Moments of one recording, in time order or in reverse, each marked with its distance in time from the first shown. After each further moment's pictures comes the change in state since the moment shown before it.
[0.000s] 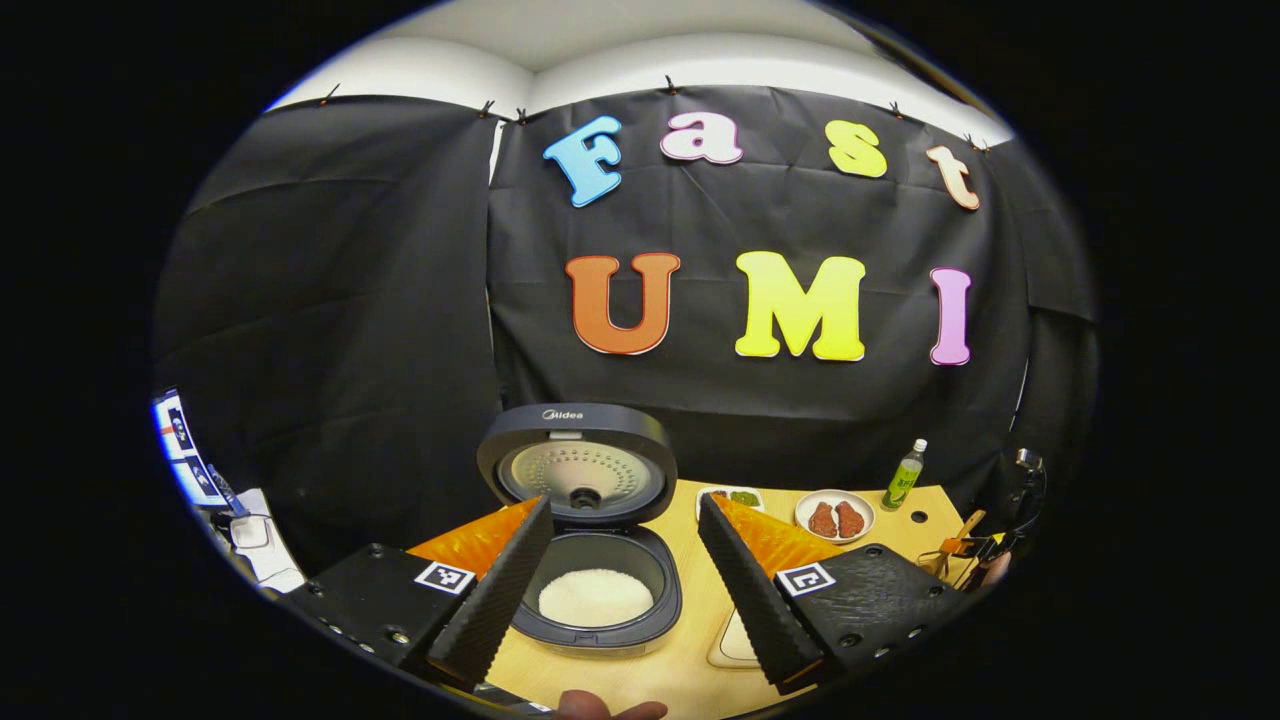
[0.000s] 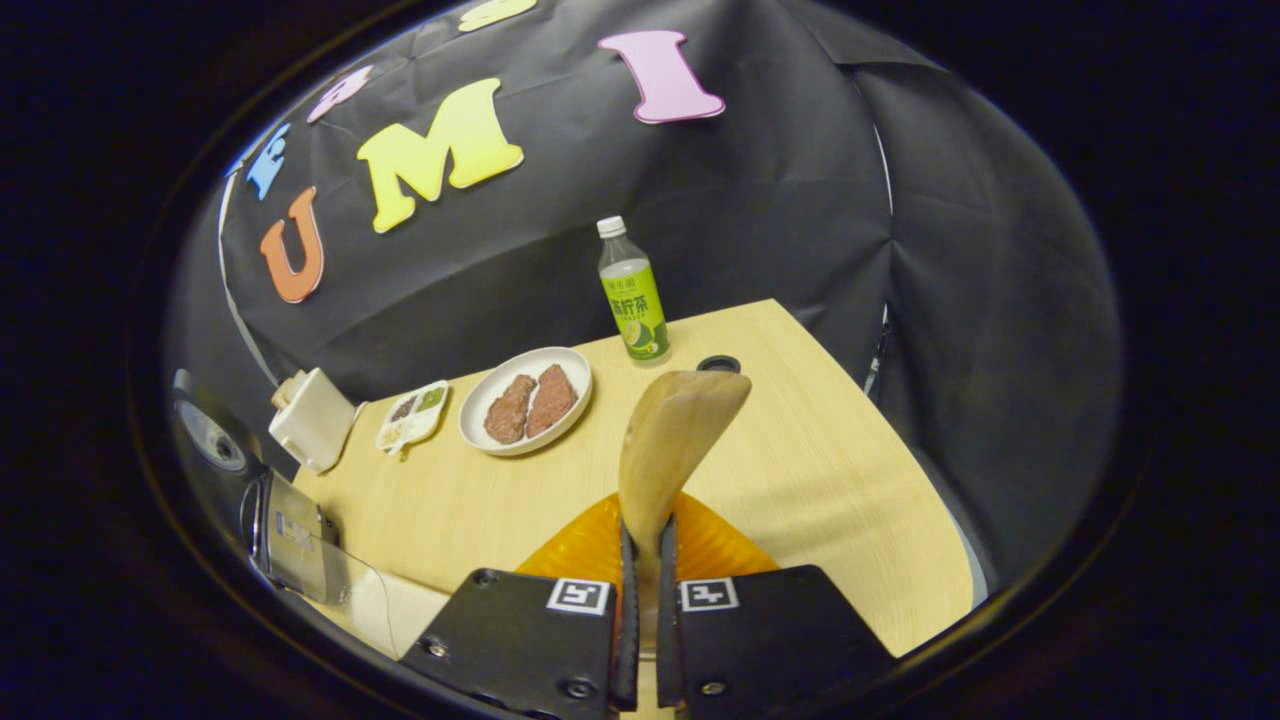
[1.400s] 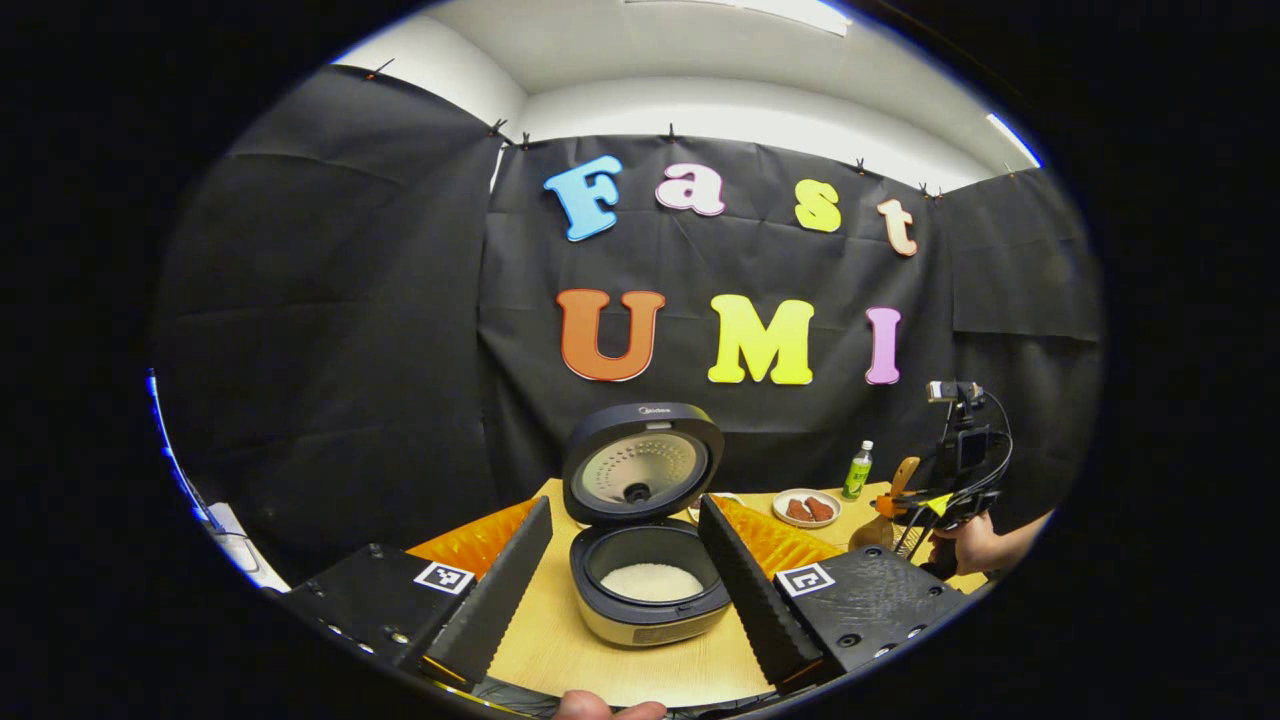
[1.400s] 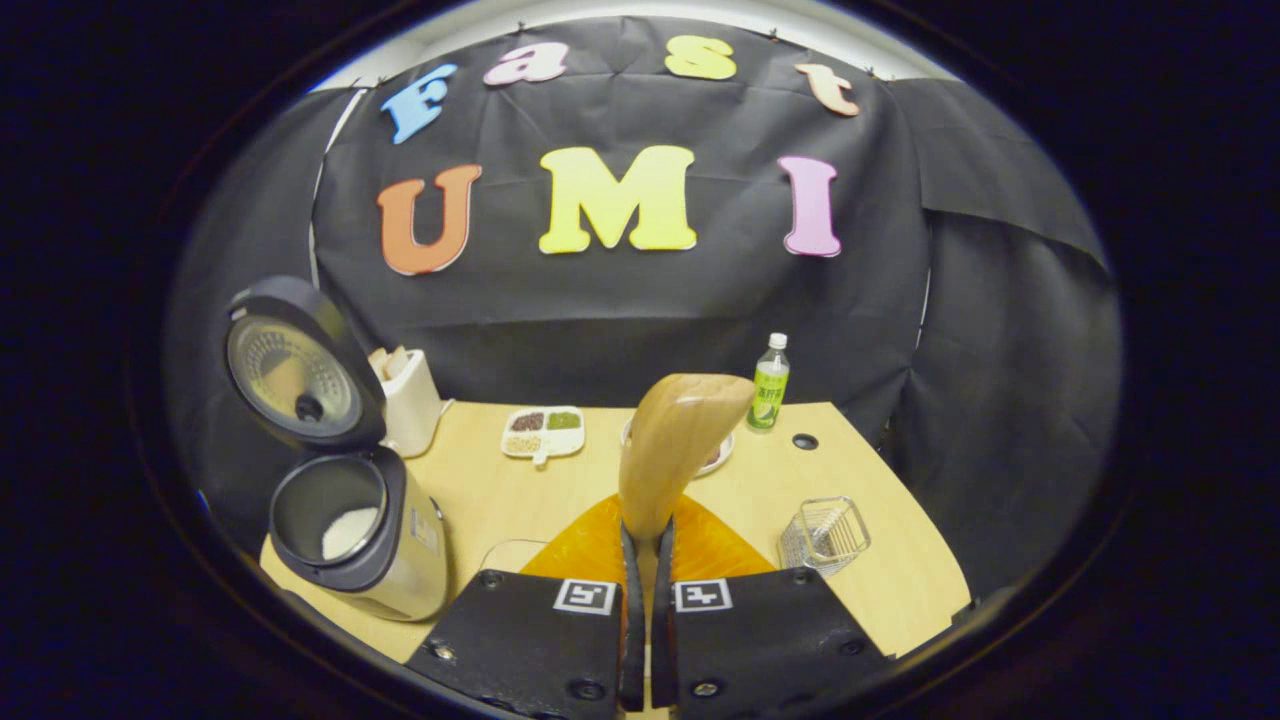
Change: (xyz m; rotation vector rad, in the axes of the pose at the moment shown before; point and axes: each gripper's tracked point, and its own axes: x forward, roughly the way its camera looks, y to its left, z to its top) left arm -0.071 0.140 -0.021 -0.017 -0.131 -0.218; right arm -0.122 0.251 -0.047 -0.301 -0.183 -0.080
